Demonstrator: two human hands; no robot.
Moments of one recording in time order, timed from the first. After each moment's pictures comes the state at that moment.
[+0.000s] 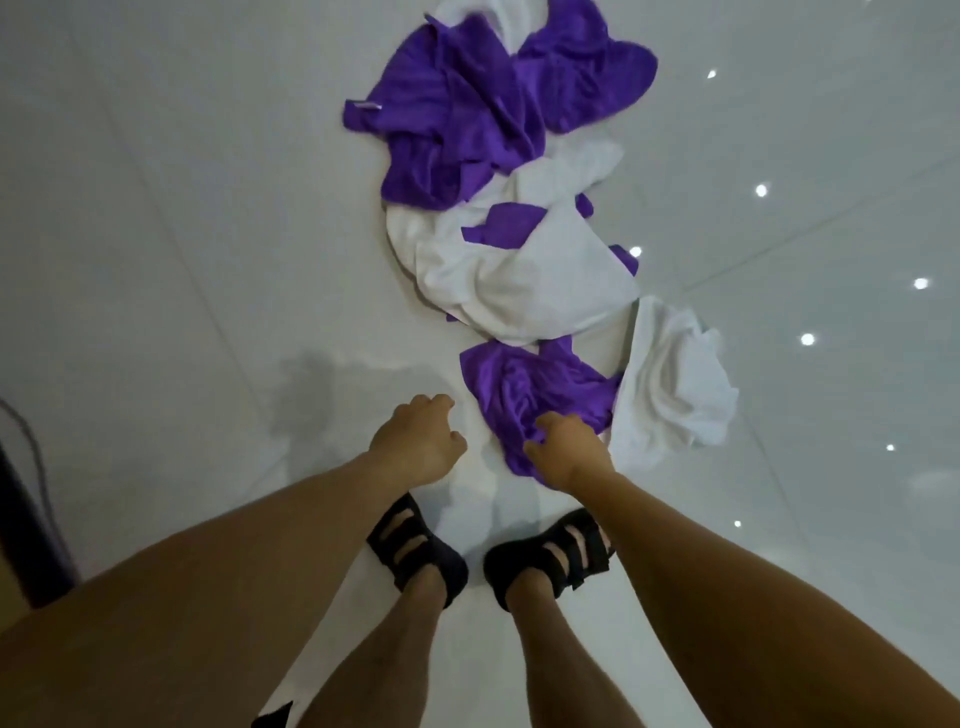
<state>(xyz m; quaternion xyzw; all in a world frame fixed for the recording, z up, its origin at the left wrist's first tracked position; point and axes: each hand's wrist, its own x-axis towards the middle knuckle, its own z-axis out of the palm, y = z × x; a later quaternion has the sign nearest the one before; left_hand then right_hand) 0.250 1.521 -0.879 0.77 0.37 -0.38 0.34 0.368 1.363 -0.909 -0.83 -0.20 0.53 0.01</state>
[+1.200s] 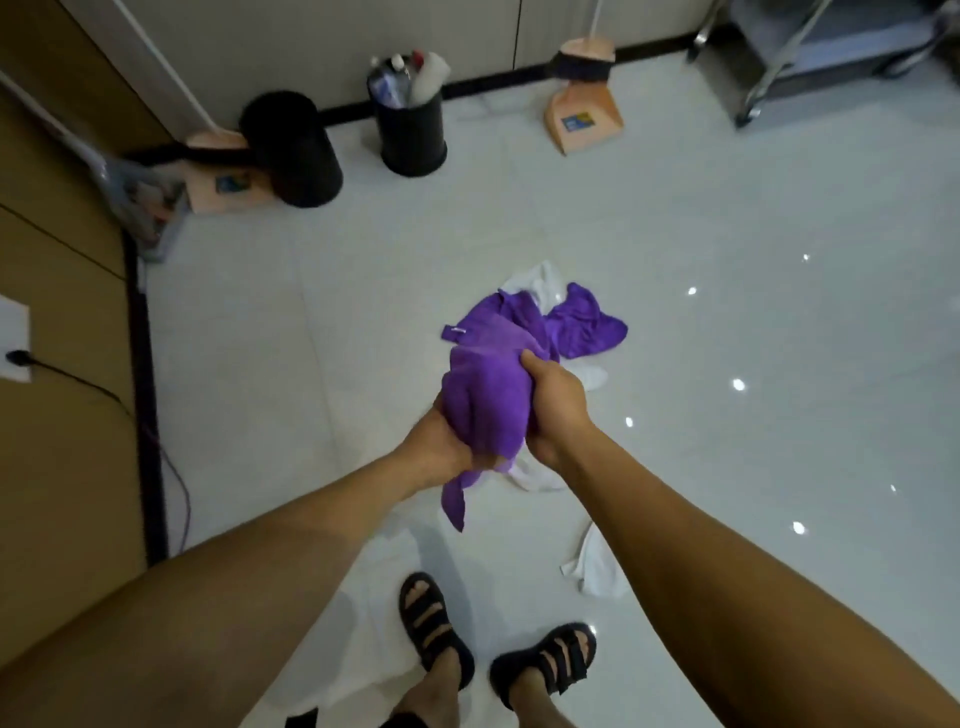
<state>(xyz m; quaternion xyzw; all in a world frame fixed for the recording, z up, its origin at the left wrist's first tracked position) 0.269 1.636 -0.508 0.64 0.41 -0.04 0.65 0.396 1.571 -0.485 -0.64 0.10 0.47 0.60</state>
